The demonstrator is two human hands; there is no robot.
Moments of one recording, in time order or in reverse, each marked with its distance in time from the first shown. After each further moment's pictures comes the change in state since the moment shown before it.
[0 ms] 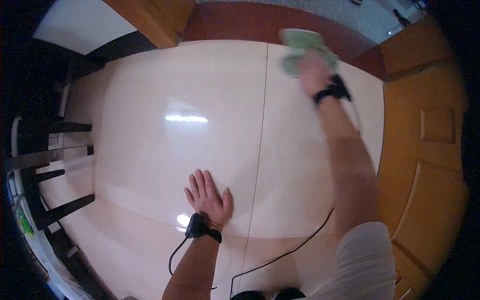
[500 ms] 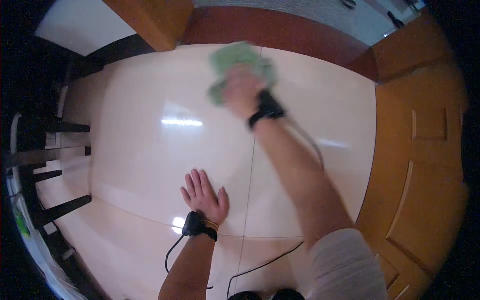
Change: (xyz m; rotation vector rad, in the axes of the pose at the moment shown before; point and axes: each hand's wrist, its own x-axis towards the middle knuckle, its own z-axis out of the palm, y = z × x) left_hand -0.006 -0.005 0.006 0.032 0.006 0.032; right_hand -0.071 -0.205 0.000 -0.118 -0.254 -0.248
